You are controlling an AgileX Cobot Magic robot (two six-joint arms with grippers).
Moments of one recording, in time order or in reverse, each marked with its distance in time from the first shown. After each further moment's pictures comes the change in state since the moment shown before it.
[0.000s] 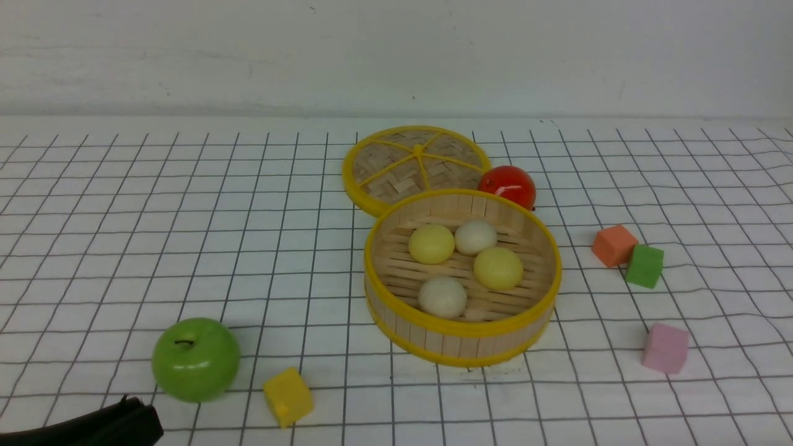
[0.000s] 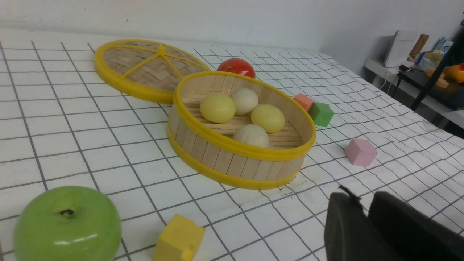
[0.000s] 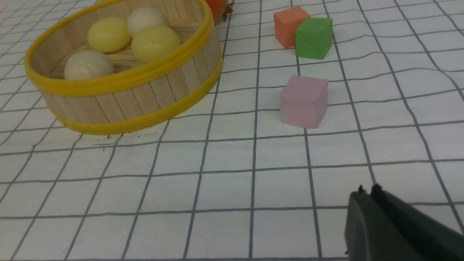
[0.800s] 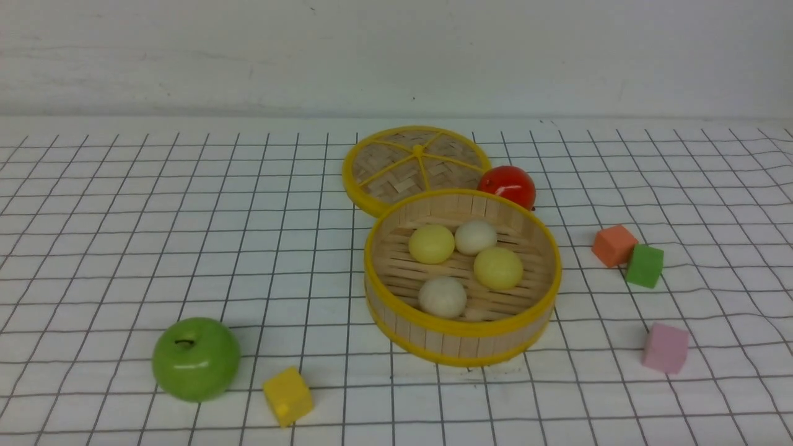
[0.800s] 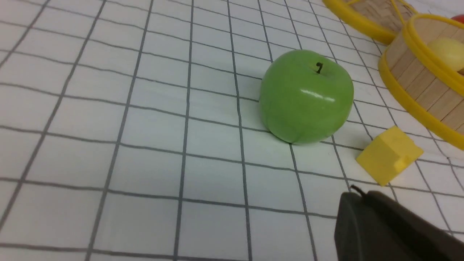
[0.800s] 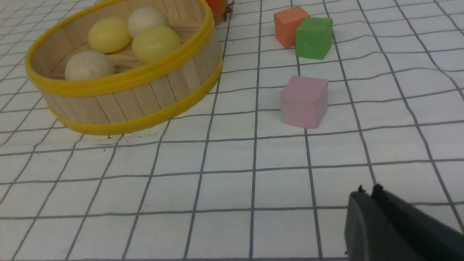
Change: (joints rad) right arm 0.000 -0.001 0.000 0.002 0.000 0.001; left arm 0.503 -0.300 0.226 0.202 0.291 -0.275
